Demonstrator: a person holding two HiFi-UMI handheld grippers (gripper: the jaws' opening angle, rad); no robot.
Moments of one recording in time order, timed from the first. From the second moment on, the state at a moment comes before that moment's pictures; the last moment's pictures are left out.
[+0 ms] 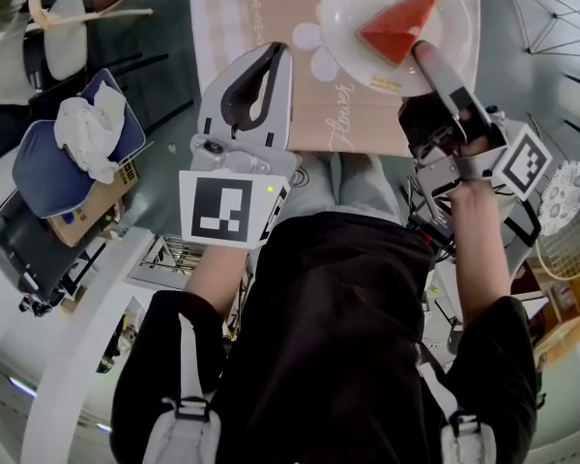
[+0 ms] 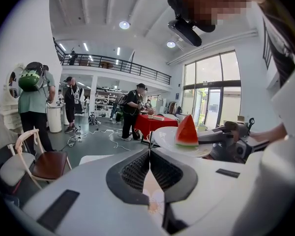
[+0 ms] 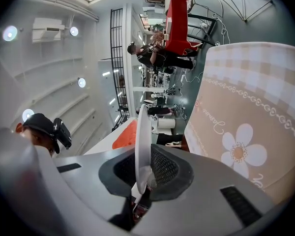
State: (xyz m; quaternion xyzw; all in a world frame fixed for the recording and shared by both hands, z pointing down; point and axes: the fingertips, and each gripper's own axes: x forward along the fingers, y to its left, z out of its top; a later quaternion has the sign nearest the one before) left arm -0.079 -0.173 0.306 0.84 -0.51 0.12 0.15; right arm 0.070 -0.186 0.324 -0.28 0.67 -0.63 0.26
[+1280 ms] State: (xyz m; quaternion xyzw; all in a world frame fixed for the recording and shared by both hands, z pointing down) left arm -0.079 -0.177 0.370 0.83 -0.50 0.14 0.17; right arm 0.062 -0.187 0.394 -0.27 0.69 -0.64 0.22
